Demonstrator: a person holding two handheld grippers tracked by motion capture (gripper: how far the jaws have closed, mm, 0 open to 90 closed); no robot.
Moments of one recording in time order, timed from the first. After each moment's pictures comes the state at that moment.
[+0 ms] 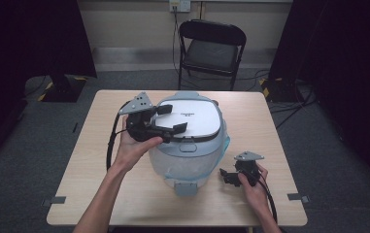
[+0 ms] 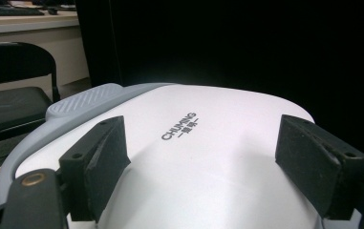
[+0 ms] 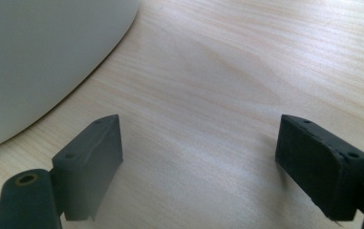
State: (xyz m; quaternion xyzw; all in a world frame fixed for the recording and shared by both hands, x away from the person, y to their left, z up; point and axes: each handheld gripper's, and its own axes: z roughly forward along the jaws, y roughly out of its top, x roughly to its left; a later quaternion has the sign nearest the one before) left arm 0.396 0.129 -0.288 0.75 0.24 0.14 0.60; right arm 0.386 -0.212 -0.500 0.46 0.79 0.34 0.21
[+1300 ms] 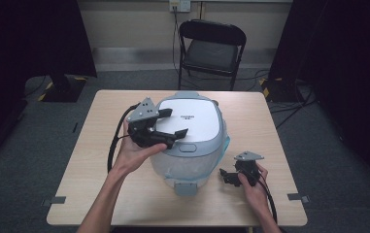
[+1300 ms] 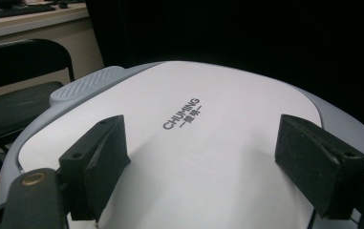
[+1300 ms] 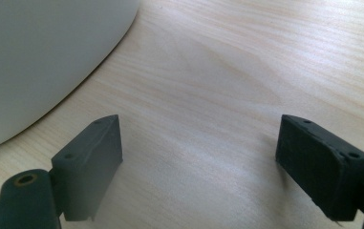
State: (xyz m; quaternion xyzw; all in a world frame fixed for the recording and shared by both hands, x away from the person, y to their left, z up) left arm 0.388 0.127 -0.293 0.78 0.22 0.17 0.57; right arm 0.386 -0.211 -0.500 0.46 0.79 0.34 0.21
